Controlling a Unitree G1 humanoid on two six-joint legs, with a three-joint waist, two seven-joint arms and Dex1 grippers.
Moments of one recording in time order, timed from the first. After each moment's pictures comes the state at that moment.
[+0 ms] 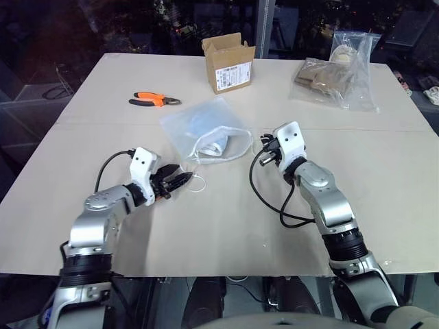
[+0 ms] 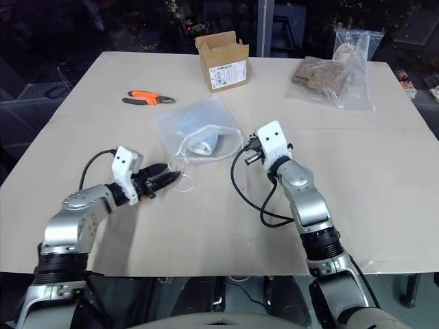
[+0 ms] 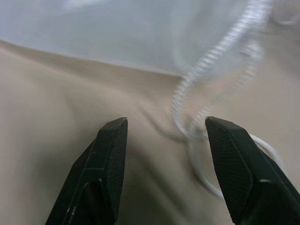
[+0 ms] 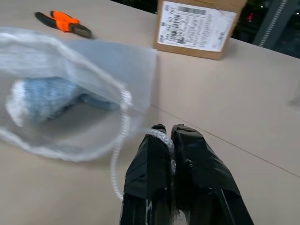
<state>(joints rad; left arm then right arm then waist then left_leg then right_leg) -0.26 0.55 0.18 0.08 -0.30 0.45 -0.74 -0.48 -0.10 0.15 -0.05 -0.02 0.45 0.30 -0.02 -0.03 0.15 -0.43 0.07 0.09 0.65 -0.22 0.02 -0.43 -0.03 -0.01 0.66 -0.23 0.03</state>
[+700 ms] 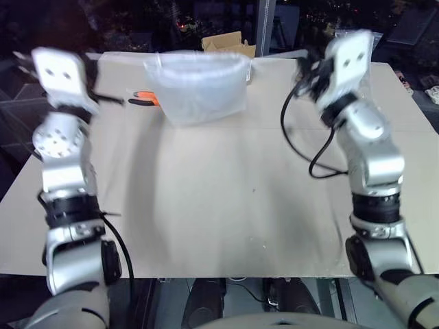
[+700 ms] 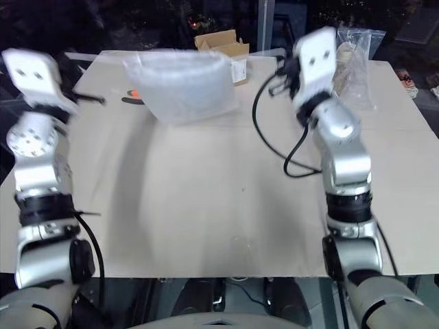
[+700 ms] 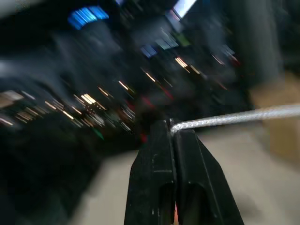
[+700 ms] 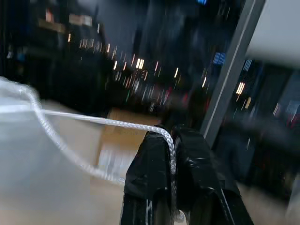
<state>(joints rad) -0.80 0.68 0.34 0.40 -0.10 -0.10 -0.28 -0.87 -0.28 -0.07 -0.17 0.09 0.45 0.30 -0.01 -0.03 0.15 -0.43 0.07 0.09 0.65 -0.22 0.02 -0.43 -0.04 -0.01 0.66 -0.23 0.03</state>
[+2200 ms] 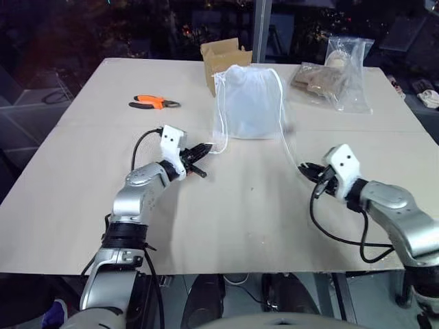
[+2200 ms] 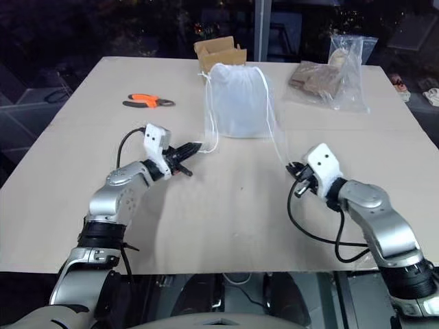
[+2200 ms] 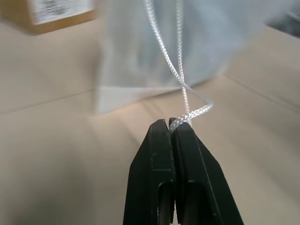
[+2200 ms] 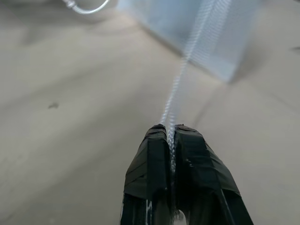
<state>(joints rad) -0.49 0.47 0.02 0.26 -0.37 0.33 -0.73 -0.22 -0.63 0.11 -0.34 0.27 0.57 0.59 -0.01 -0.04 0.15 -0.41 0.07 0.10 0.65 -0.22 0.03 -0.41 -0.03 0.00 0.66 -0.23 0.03</state>
